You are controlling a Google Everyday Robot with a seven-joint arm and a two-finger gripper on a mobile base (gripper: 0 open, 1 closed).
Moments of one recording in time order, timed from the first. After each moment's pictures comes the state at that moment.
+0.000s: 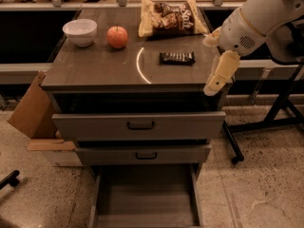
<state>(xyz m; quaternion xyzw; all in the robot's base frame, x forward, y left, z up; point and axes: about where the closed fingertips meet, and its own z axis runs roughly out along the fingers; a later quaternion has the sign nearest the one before) 0.570 -0.148 0.912 -0.63 0.73 0.13 0.24</state>
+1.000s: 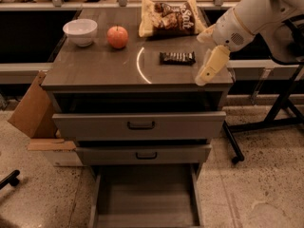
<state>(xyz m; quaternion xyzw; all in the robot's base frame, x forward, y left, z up) 0.617 -0.139 0.901 -0.61 0.72 0.16 0.27</state>
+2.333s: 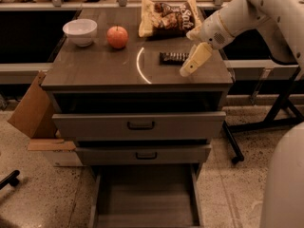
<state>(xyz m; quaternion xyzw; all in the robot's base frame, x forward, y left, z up) 0.683 -0.116 0.880 -0.59 0.72 0.19 0.32</state>
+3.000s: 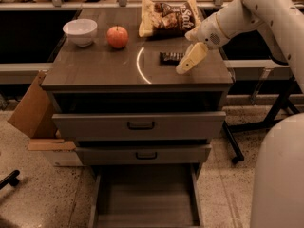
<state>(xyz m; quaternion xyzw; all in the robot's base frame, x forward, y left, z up) 0.706 -0.111 0.869 -0.56 0.73 0.21 0.33</state>
